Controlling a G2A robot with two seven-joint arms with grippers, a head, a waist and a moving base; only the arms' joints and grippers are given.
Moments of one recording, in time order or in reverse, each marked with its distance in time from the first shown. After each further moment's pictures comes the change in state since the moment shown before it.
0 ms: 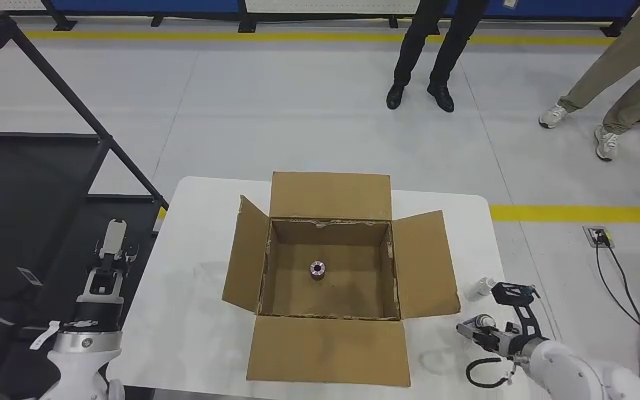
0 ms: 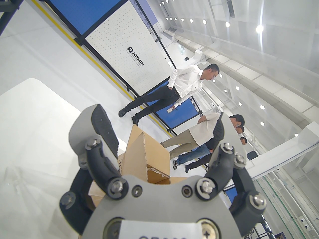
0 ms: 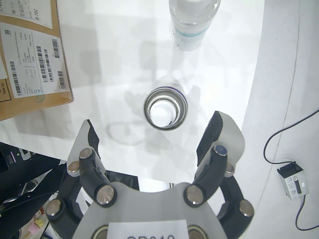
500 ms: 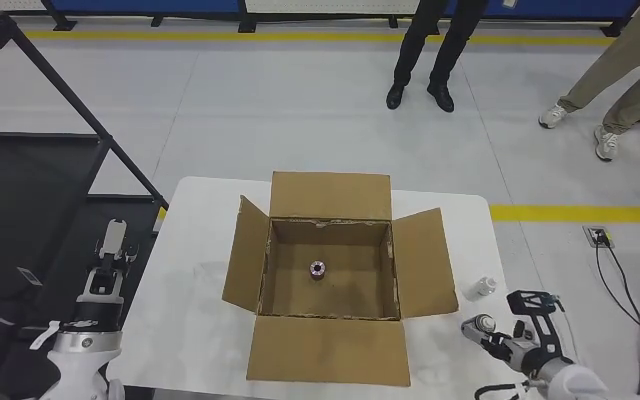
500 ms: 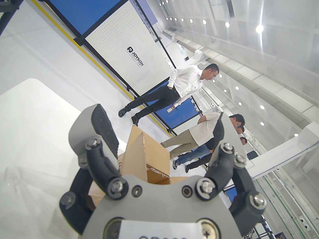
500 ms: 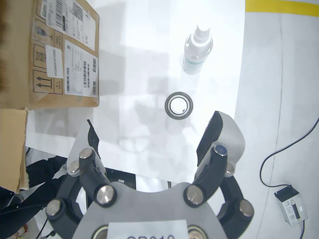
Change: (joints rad) left arm 0.000 0.000 0.000 0.000 0.000 0.000 0.000; right arm -0.198 -0.015 0.094 -0.235 0.040 -0.050 -0.144
